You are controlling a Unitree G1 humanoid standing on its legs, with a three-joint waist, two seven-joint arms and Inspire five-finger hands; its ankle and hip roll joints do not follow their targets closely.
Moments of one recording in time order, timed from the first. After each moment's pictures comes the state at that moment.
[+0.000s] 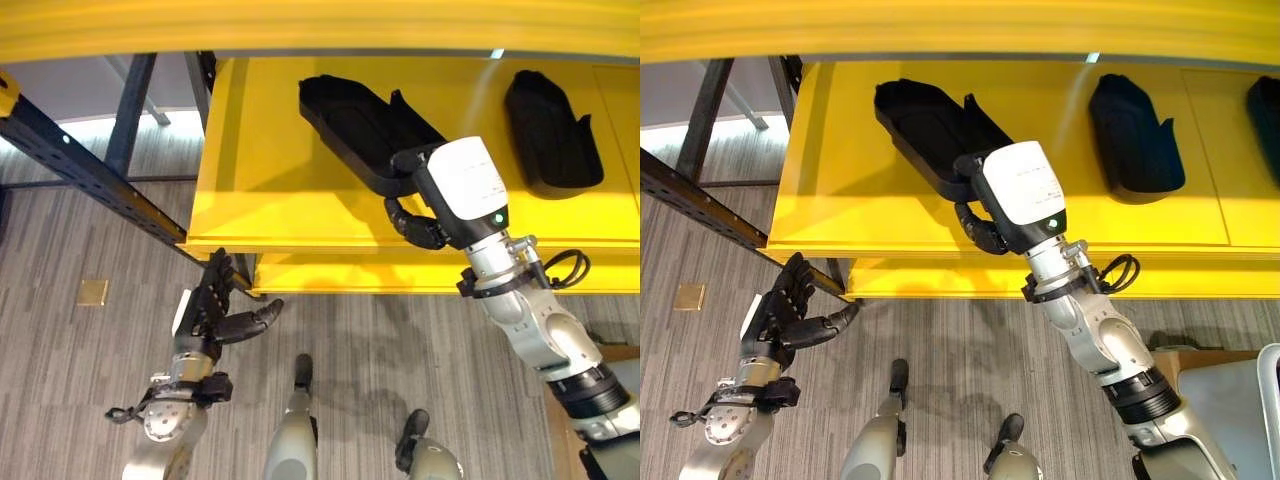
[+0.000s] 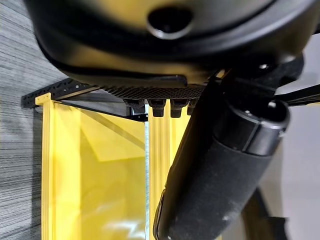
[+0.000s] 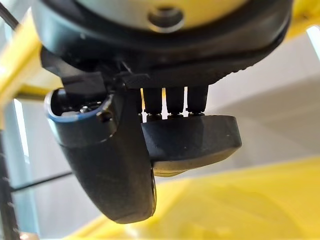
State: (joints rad) left arm 0.21 0.49 -0.07 -0.12 -0.47 -0.16 0.17; right arm -0.48 -0.65 0.31 -0.05 -0.71 -0.09 -0.32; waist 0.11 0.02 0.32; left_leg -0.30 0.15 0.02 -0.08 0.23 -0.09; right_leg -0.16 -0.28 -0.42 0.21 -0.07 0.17
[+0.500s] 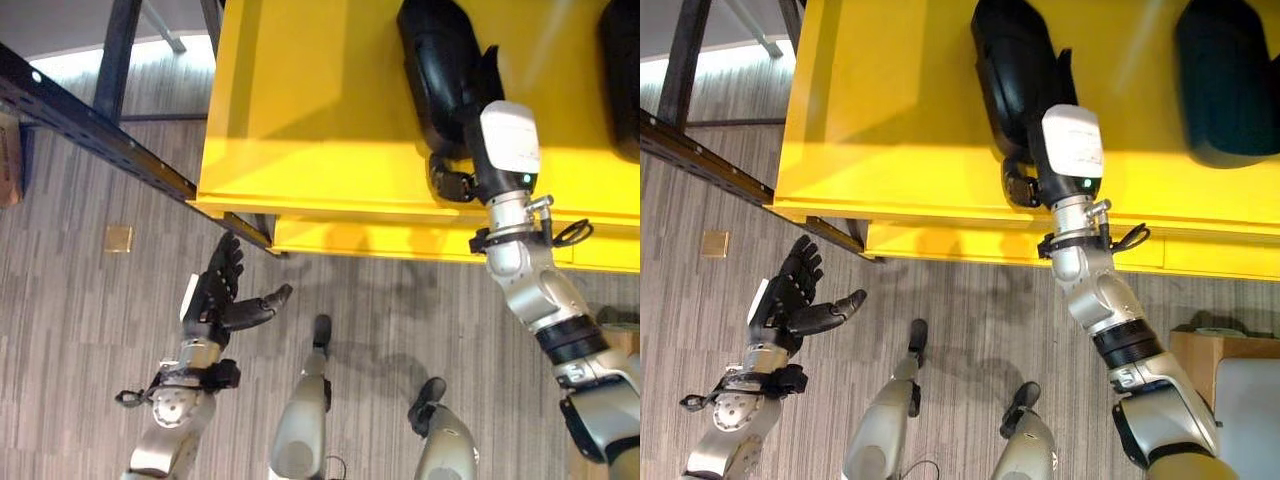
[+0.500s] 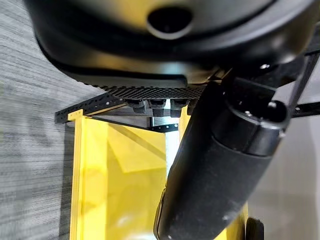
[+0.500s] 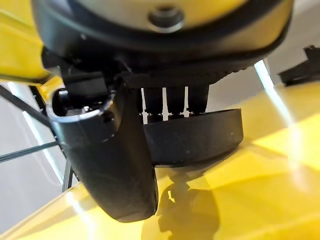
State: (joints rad) left arm 0.14 0.50 -0.11 -0.12 -0.51 -0.18 0.17; right arm -0.72 -0.60 0.31 0.30 -0.58 0.02 -0.47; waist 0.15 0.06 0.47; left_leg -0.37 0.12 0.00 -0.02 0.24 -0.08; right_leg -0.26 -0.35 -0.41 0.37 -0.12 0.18
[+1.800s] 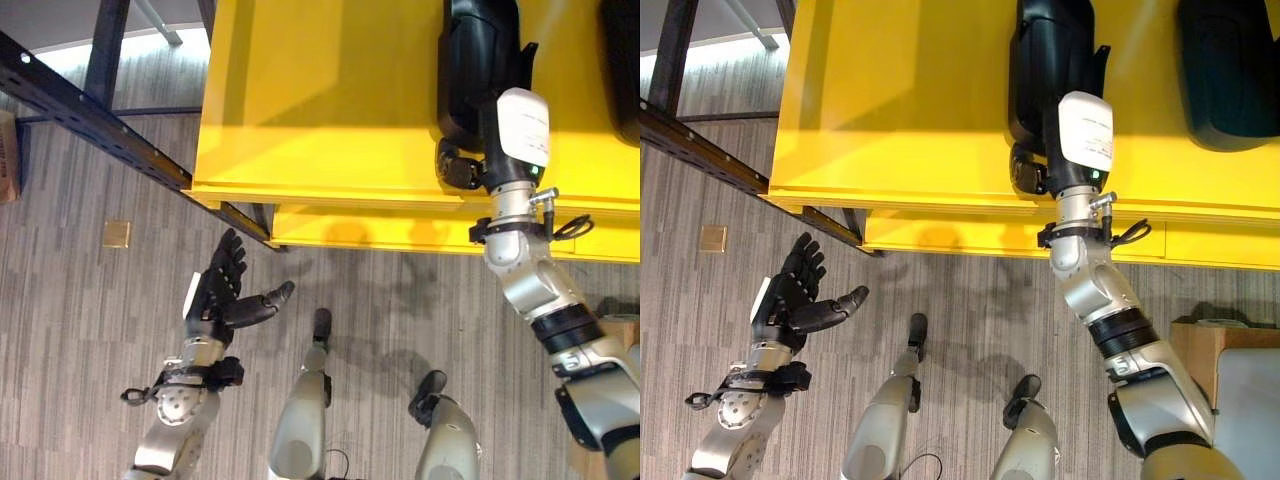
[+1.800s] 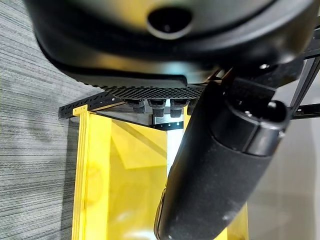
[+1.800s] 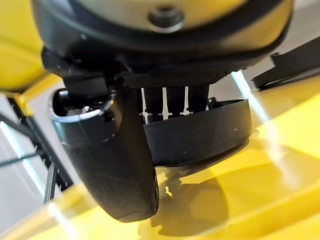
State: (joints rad) left arm 0.14 0.50 -0.12 -0.12 -0.50 -0.20 0.19; right arm -0.79 -0.63 0.35 0.37 -0.51 0.05 -0.48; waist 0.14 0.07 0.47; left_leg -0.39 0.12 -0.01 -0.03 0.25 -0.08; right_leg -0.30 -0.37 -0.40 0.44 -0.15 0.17
